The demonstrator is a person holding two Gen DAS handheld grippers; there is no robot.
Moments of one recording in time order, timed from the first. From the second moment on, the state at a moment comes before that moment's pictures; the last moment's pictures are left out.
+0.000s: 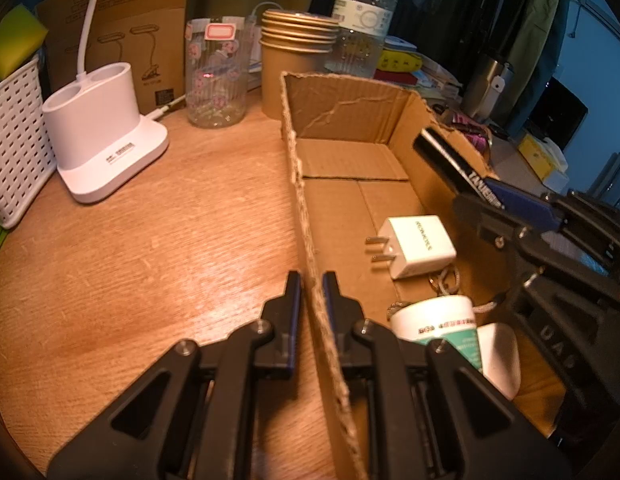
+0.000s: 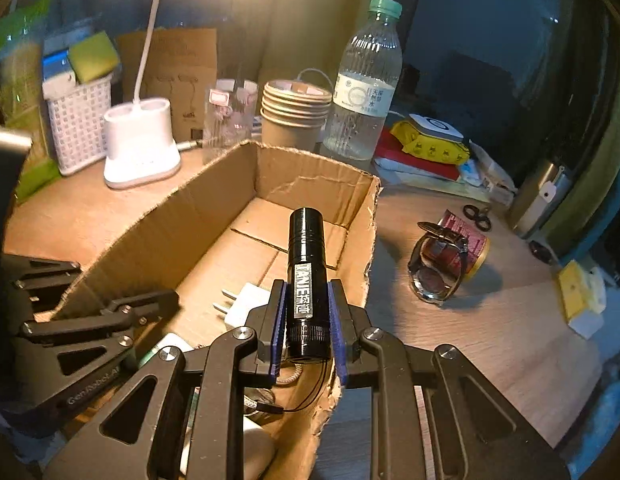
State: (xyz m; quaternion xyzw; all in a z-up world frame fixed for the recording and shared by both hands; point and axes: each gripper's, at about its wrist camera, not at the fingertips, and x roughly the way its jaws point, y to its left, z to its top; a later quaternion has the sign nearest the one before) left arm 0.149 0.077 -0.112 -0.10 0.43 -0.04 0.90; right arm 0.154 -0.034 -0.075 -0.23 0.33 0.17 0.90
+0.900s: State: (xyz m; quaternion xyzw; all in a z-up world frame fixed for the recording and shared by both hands) left arm 0.149 0.078 -0.112 -0.10 0.43 -0.04 0.90; right arm 0.148 -0.064 -0.041 -0.15 0.32 0.21 0.91
